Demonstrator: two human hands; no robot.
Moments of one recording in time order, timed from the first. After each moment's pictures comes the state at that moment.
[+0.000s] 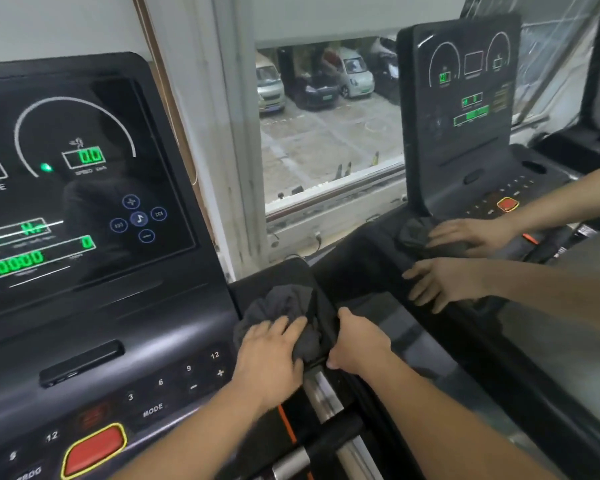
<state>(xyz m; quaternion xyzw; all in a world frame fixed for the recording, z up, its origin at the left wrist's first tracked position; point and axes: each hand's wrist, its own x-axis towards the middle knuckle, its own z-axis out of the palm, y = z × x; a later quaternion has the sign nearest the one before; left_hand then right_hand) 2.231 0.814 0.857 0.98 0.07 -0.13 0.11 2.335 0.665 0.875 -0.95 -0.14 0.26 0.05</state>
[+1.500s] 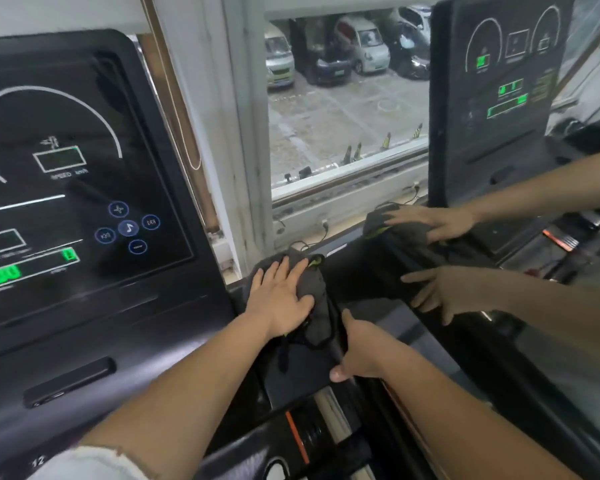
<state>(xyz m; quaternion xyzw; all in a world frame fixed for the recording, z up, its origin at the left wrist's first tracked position) 2.353 0.869 0.846 0.96 0.12 -0.14 0.20 2.383 0.678 0.868 -0.89 -0.21 0.40 0.01</state>
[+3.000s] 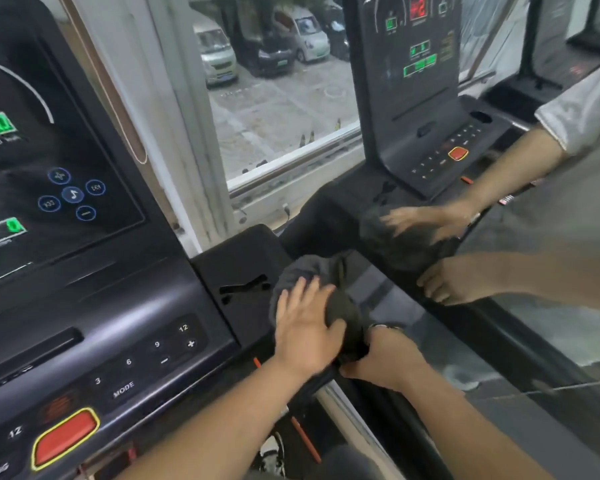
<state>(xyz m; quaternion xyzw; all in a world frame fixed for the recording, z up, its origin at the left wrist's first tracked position) 2.249 0.718 0.834 0.94 0.04 -0.01 0.32 2.273 0.555 0.871 -0.94 -0.10 0.29 0.12</state>
